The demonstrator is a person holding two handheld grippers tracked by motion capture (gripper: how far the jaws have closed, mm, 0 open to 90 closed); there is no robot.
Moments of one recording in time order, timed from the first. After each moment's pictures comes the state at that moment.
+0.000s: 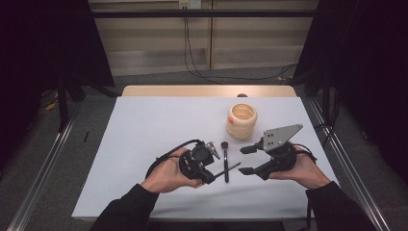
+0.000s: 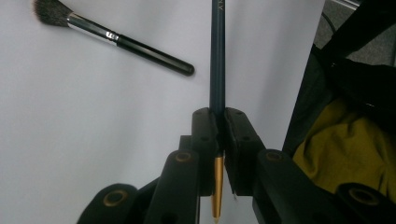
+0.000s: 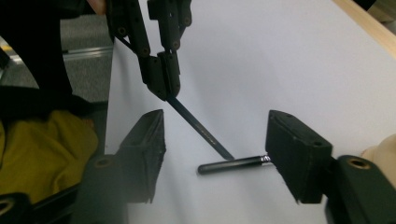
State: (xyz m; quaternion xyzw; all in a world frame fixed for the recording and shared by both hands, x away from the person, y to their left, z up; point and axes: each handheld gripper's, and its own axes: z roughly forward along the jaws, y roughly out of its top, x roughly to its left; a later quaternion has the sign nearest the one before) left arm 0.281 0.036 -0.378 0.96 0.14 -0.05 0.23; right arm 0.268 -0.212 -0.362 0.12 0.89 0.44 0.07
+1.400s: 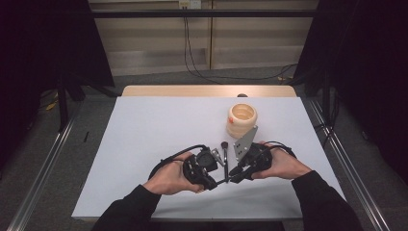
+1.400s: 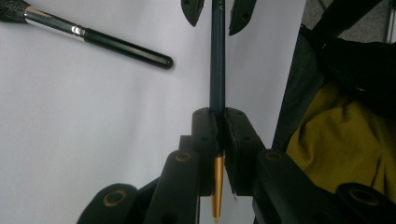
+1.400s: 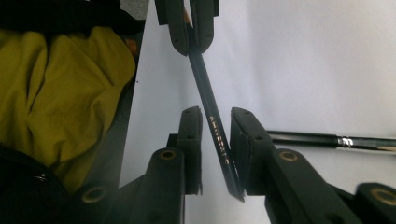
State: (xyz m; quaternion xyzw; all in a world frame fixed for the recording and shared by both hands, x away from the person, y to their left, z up) left arm 0.273 0.028 -0.386 0.97 0.12 -0.07 0.22; right arm 0.294 -0.166 -0.394 0.03 0.95 0.29 -0.06
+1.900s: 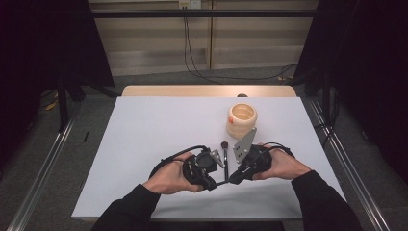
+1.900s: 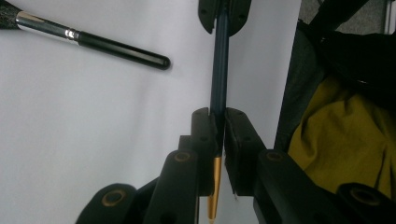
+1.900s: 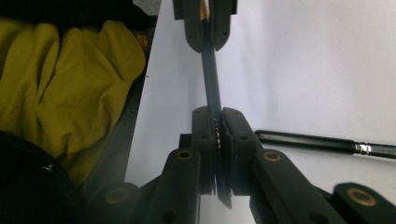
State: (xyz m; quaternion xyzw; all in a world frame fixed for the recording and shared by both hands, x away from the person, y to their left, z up) left arm 0.276 0.030 -0.391 0.97 0.09 -0.07 0.23; right arm 0.293 -0.166 -0.399 0.01 0.95 0.29 -0.07
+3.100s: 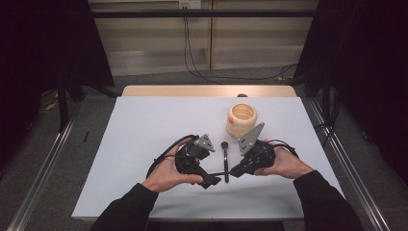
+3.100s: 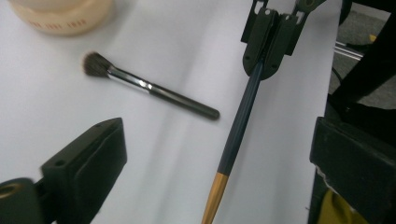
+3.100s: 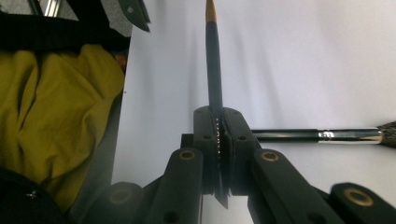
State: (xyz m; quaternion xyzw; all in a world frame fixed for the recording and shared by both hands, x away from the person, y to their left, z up) left arm 0.294 0.051 -0.382 0.93 0.14 0.00 0.35; right arm 0.299 -0.178 -0.395 0.07 0.94 0.32 -0.05
